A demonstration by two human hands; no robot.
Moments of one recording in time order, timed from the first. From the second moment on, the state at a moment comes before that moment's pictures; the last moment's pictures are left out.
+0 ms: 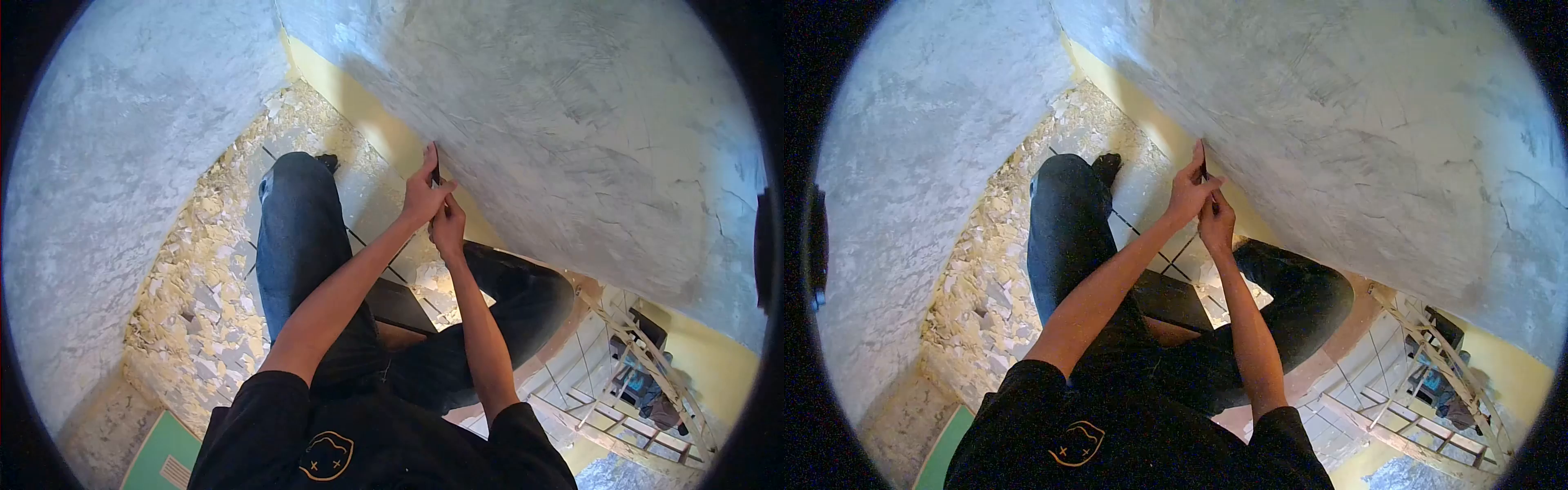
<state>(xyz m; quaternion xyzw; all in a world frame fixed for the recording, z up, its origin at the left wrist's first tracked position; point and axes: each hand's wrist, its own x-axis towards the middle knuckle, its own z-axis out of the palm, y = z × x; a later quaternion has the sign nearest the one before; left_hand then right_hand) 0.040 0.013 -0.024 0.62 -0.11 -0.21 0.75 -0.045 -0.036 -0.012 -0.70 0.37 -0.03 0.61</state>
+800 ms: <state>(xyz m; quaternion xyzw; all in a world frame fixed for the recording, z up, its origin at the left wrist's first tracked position) 0.049 0.004 -0.026 0.57 -0.07 -0.23 0.79 -0.033 -0.038 -0.022 -0.69 0.37 -0.05 0.62</state>
